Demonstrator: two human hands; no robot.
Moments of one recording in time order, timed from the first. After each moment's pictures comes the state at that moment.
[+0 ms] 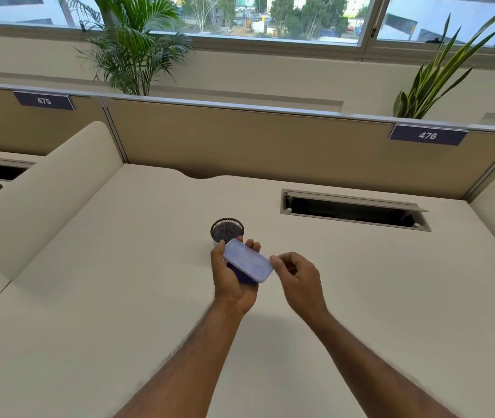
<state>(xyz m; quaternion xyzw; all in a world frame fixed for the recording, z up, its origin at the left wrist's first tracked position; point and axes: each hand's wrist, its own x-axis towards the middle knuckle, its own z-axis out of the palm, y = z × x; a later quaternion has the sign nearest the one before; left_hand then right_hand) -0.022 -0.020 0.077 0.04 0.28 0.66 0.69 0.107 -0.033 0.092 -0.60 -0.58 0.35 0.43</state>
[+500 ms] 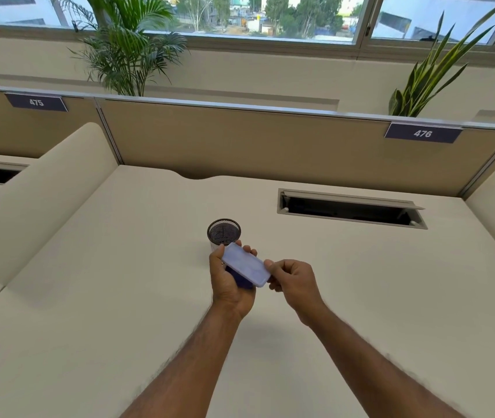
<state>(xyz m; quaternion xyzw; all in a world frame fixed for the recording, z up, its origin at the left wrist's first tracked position) -0.019 -0.021 0.072 0.04 0.29 0.66 0.69 0.106 -0.027 0.088 -0.57 -0.49 0.50 0.43</state>
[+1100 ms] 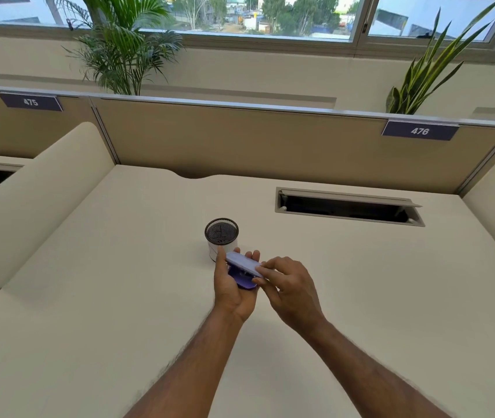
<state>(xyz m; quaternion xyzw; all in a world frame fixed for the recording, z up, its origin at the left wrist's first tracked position) -0.015 -0.022 0.063 -0.03 0.29 0.63 0.71 0.113 -0.037 0.071 -0.44 -0.81 0.01 0.38</state>
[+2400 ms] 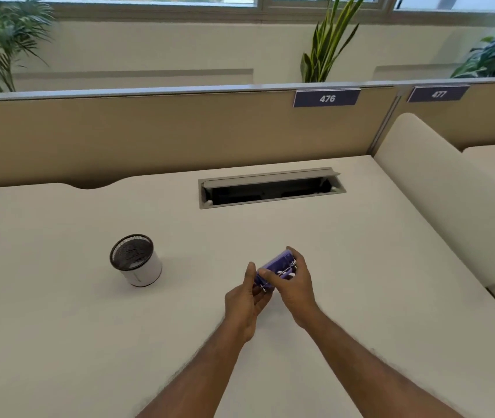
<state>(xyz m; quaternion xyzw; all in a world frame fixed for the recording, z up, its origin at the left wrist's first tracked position) 0.128 -0.002 0.008 0.18 0.52 0.40 0.74 0.244 -0.013 0.016 -0.65 -0.35 0.44 0.52</state>
